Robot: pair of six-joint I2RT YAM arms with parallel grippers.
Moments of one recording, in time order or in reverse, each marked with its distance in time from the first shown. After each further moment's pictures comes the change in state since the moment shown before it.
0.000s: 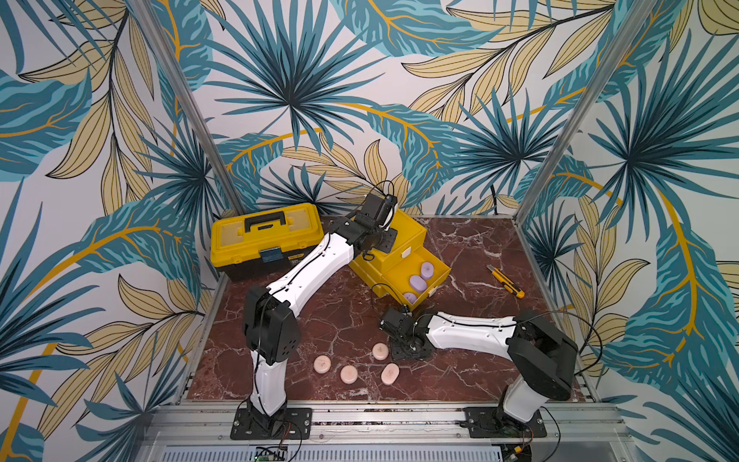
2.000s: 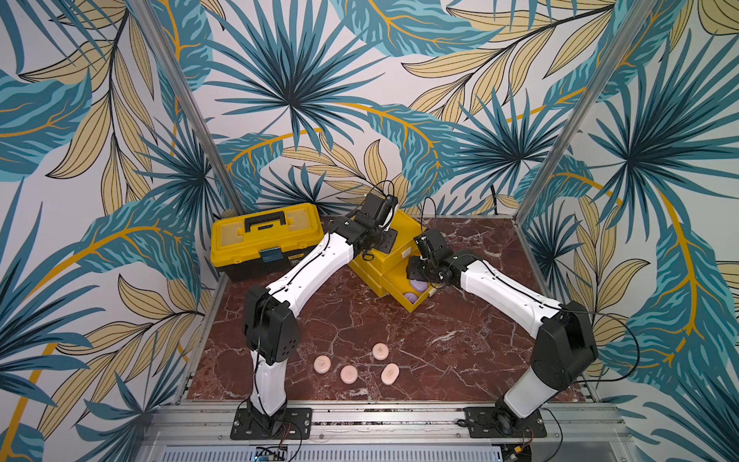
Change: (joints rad) left arm 0.000 0.000 0.008 -0.019 0.014 0.008; right arm -0.446 -0.034 0.378 0.075 -0.009 -0.296
